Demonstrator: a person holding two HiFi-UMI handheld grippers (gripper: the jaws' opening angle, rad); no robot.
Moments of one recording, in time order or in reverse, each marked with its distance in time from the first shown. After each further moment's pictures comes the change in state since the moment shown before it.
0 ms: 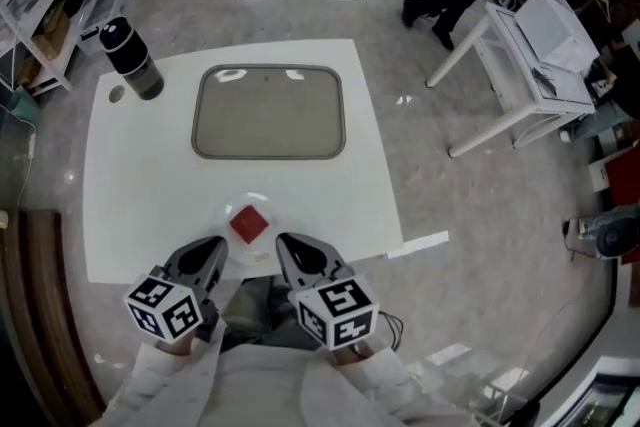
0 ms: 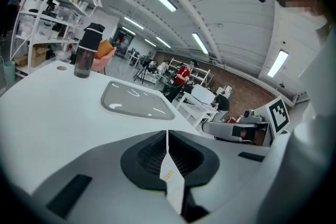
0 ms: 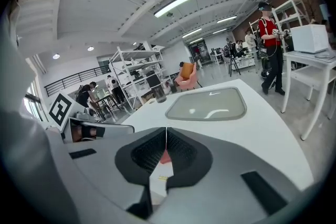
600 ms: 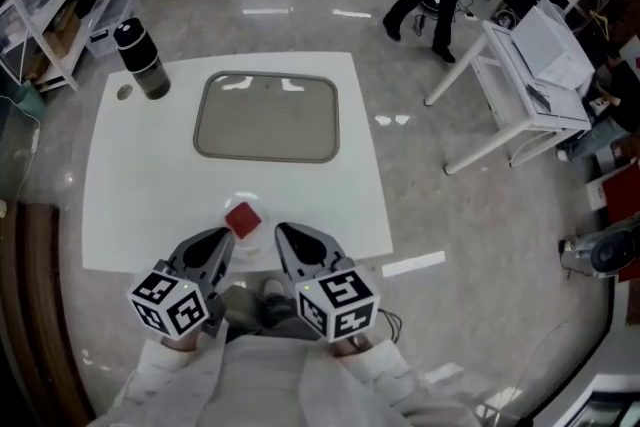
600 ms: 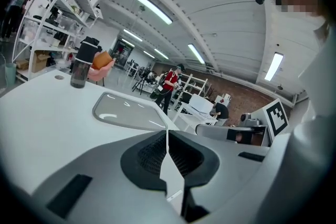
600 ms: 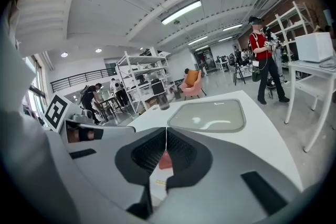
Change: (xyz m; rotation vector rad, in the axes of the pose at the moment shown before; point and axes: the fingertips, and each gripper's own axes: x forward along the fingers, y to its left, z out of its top) left arm -0.001 -0.043 0.016 0.035 -0.132 -0.001; right arm -0.023 -0.001 0.022 -0.069 -0.071 0.039
